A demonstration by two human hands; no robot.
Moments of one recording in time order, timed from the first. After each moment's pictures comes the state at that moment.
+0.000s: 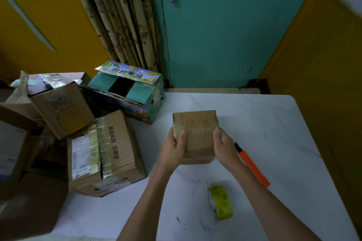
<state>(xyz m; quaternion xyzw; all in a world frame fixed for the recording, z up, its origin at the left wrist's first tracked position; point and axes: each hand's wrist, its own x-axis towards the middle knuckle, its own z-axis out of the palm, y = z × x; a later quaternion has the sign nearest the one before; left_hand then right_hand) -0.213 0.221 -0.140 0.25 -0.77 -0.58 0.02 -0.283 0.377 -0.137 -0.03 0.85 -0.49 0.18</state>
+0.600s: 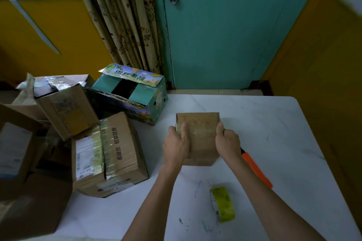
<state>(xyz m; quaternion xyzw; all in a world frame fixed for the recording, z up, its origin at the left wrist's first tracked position) -0.234 0.231 -0.118 0.37 -0.81 -0.46 -0.01 -0.296 0.364 -0.117 0.05 0.90 -0.40 0.14</state>
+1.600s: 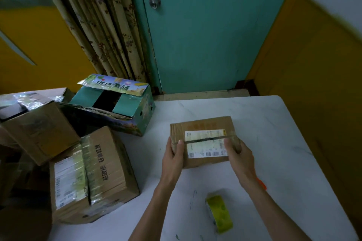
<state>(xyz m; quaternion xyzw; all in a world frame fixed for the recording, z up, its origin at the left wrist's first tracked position) -0.226 0.238 -0.158 0.28 -0.68 -0.68 0.00 -0.287 0.428 -0.148 0.12 0.81 -0.57 0.09</state>
